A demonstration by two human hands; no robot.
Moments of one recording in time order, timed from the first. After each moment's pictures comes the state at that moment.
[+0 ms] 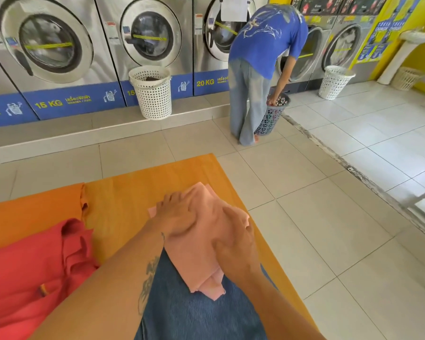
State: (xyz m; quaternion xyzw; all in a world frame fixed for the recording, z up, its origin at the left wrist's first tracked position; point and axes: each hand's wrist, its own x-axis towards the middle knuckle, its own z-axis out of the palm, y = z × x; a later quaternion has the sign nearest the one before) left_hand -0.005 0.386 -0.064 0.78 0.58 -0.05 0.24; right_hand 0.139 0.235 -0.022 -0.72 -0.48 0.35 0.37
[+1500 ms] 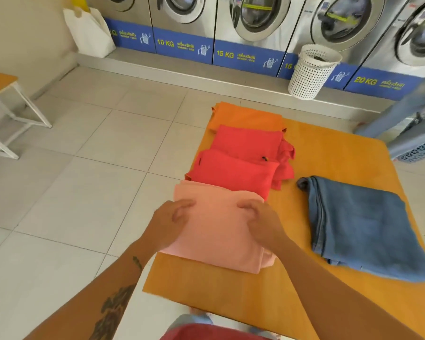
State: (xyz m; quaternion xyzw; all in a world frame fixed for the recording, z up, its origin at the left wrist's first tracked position) left_hand -0.409 -0.046 -0.063 0.48 0.73 0.33 0.35; right_hand -0.162 0.061 -0.039 -0.54 -0.71 0.43 0.13
